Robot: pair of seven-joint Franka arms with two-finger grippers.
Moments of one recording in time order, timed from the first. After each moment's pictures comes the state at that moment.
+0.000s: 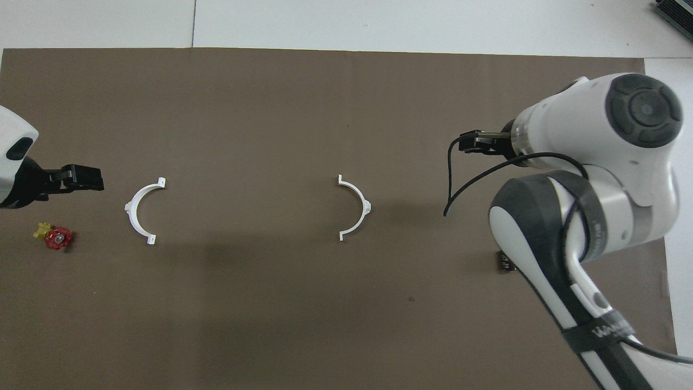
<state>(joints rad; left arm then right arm) 0.04 -0.11 -0.02 -2.05 0.01 2.01 -0.14 0.30 0.06 -0.18 -1.78 -0.02 1.94 0.22</state>
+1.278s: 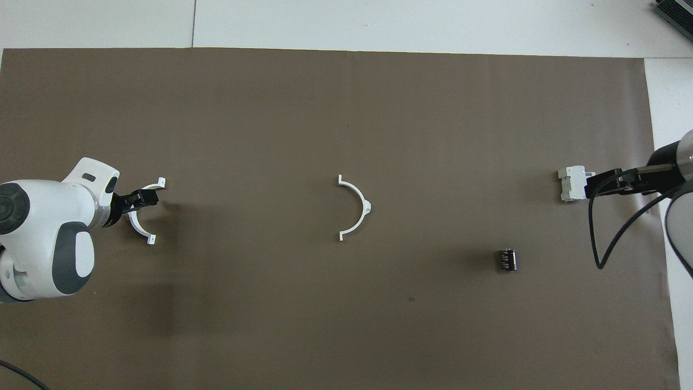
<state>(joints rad) 0.06 0.12 -0.03 -2.34 0.01 2.58 -0.28 0.11 -0.03 -0.15 -1.71 -0.03 1.61 -0.08</state>
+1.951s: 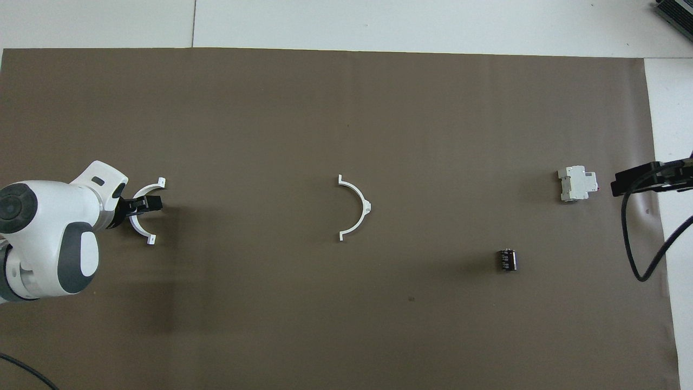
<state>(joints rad) 0.10 0.12 -0.02 -2.34 0.01 2.58 0.01 0.11 -0.03 -0.15 -1.60 -0.03 1.51 -0.08</state>
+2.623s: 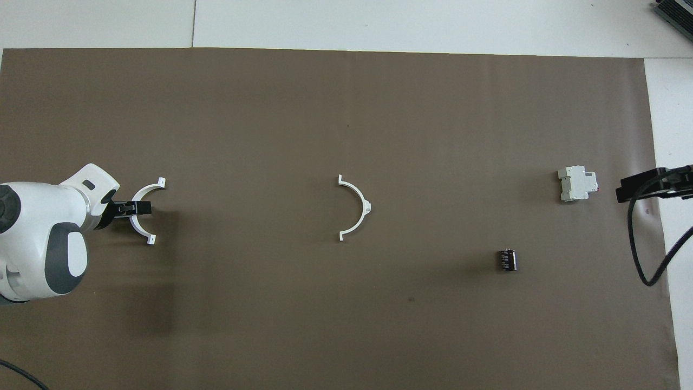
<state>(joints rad) 0.10 0.12 -0.02 -2.34 0.01 2.58 0.01 0.11 -0.05 -0.16 -1.61 -0.03 1.51 -0.08</state>
